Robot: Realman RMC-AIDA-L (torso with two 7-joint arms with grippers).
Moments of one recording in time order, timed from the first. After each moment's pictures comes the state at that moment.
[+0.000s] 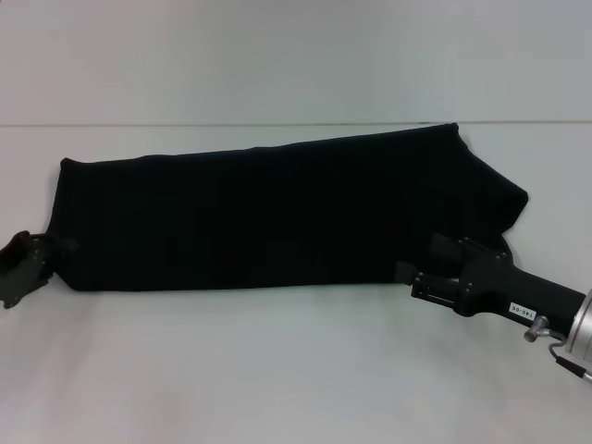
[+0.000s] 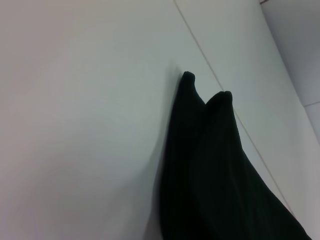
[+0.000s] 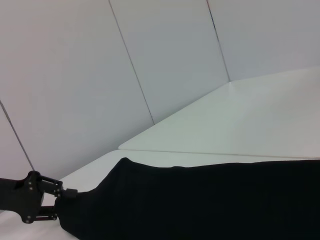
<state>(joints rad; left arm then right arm) -0.45 -1.97 0.51 0.49 2.02 1.08 -2.42 0.48 2.09 -0.84 -0.32 -1.57 -1.26 1.12</state>
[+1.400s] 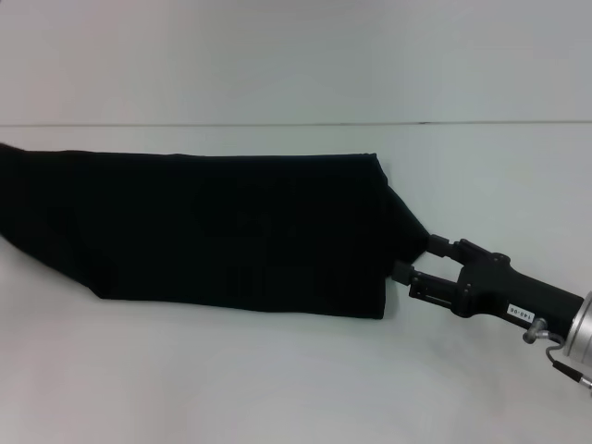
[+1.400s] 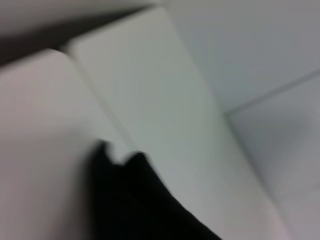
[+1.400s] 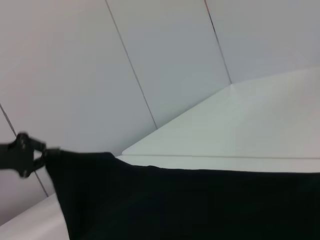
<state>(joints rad) -0.48 -1.87 0.32 0.51 1.96 1.11 -2.37 0.48 2.09 -0.83 -0.30 -1.56 -1.27 1.14</state>
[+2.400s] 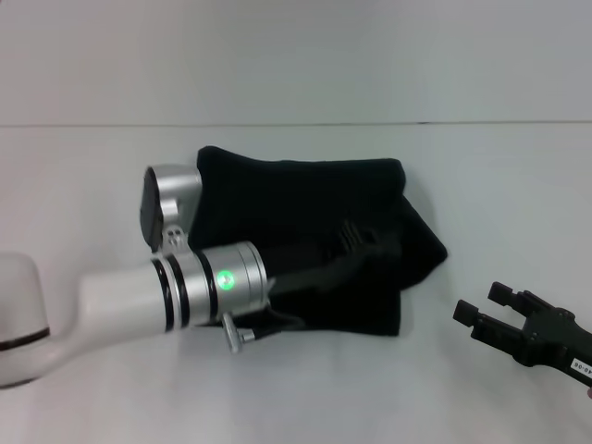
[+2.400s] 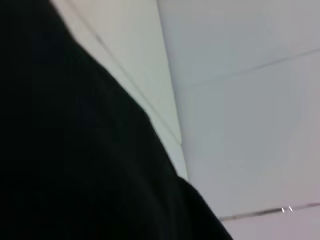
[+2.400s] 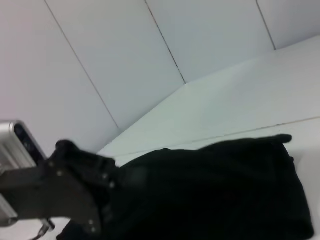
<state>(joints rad) -0.84 -2.17 0.66 0.10 1.78 1.14 -2.09 0.31 2.08 -0.76 -0.30 -1.57 -1.34 1.16</state>
